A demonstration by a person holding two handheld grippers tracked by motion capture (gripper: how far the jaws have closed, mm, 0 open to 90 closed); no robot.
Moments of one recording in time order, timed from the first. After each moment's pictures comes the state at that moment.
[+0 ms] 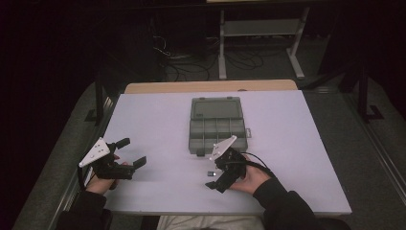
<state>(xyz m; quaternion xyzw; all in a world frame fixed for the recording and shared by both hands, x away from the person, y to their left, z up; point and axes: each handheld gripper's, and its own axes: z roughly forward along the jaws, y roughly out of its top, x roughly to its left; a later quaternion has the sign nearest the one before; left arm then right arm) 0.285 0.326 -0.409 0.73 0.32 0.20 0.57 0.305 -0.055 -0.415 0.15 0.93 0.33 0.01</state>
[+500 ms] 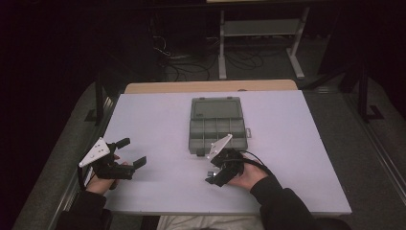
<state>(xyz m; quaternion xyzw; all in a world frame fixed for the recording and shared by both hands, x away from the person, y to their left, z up) 0.285 0.326 -0.409 0.73 0.32 0.20 0.58 0.317 -0.050 -0.425 0.14 0.94 0.31 0.02</state>
